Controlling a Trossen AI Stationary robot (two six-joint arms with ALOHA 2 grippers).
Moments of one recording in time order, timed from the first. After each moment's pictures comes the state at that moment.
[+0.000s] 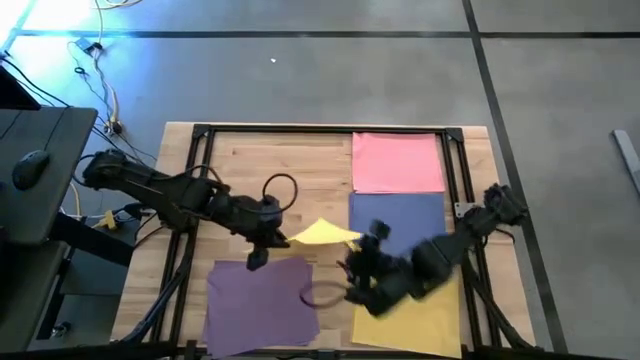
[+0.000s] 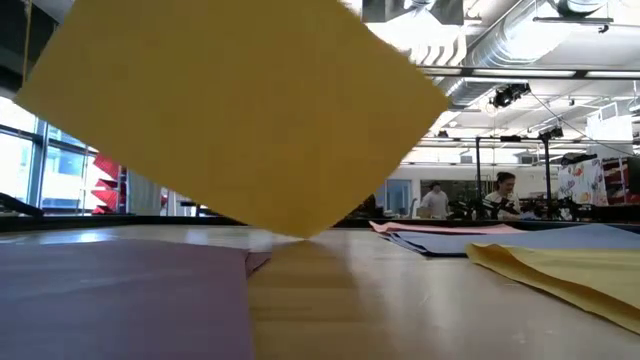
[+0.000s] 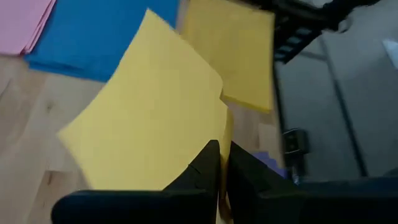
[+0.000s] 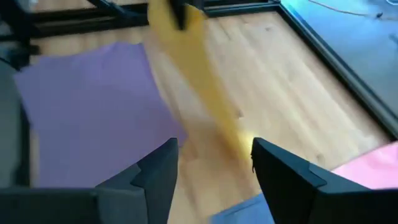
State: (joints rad) left arm -0.33 1.28 1.21 -0.63 -0.06 -0.46; right arm 0.56 1.85 1.93 -1.11 0.66 0.62
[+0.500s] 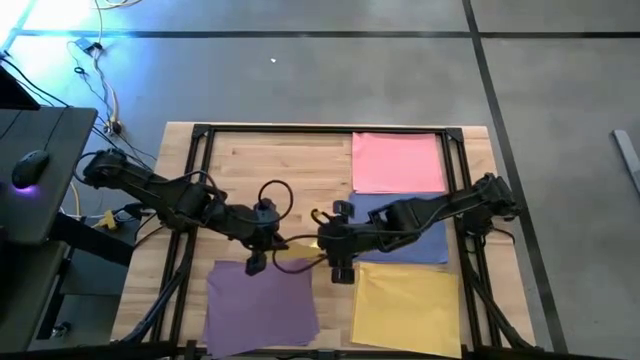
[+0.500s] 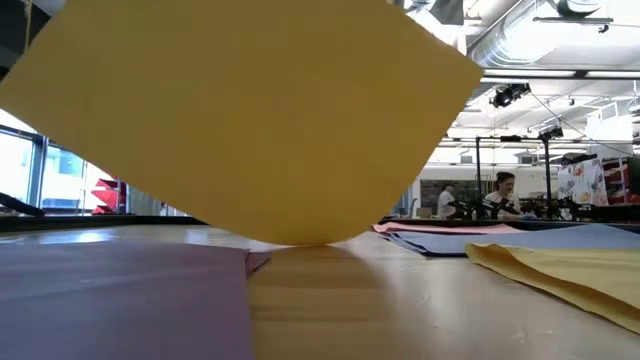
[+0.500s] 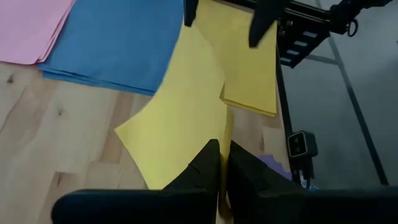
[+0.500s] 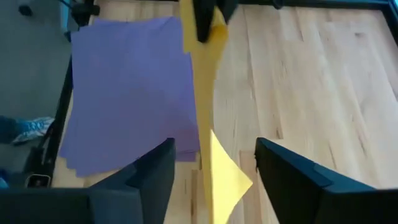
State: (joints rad) left arm -0.38 1.28 1.21 -0.63 -0.16 -0.46; right arm 0.35 1.89 1.93 -0.93 0.25 0.23
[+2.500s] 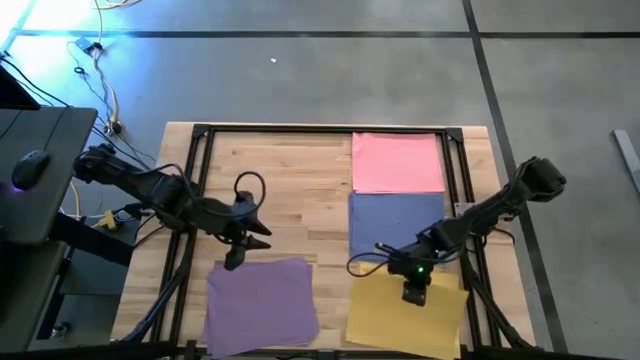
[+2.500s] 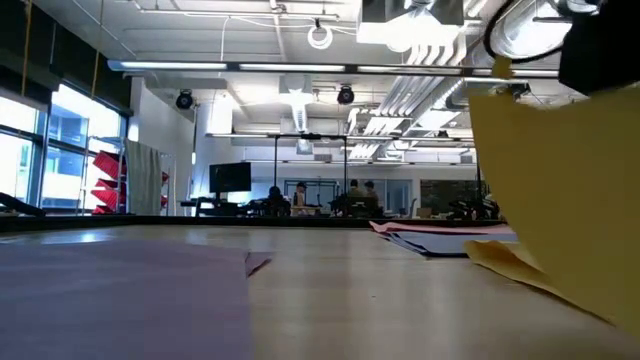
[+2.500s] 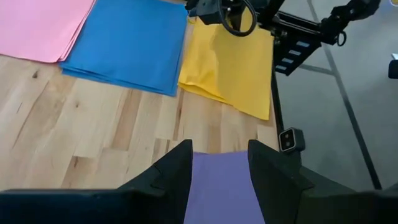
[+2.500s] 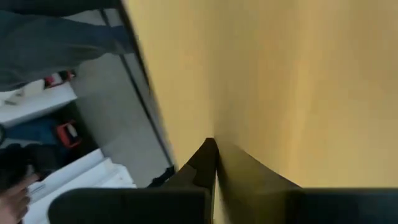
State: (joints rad) left arm -0.44 1.15 1.22 -0.74 -0.22 -0.53; right arm 0.51 1.41 0.72 -0.39 -0.52 1.02
